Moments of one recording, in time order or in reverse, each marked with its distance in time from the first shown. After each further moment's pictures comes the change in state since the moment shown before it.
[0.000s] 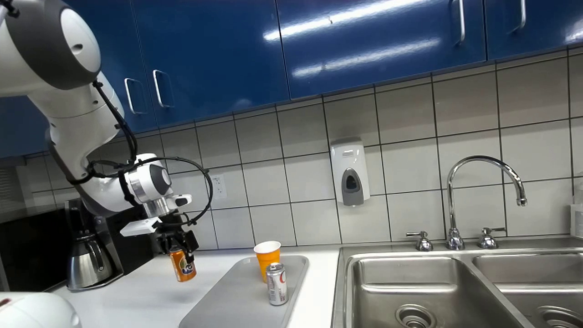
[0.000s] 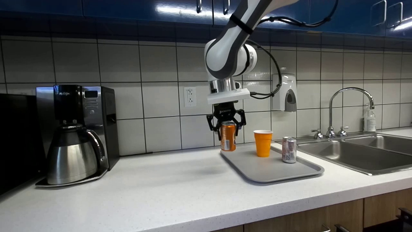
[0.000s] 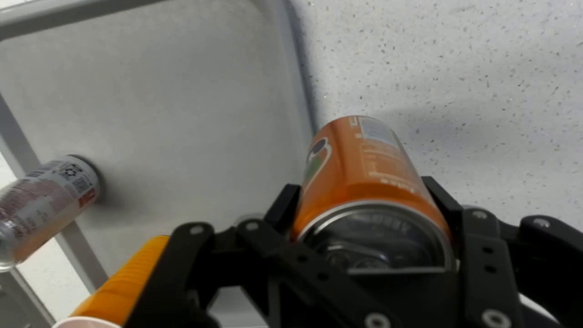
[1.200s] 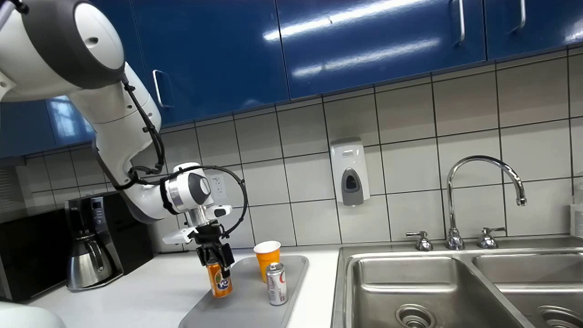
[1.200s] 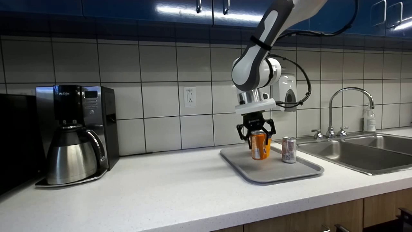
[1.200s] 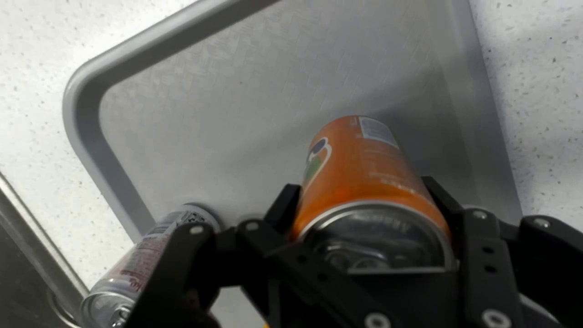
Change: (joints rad) arm -0.168 0.039 -0.038 -0.060 0.025 0.000 0.000
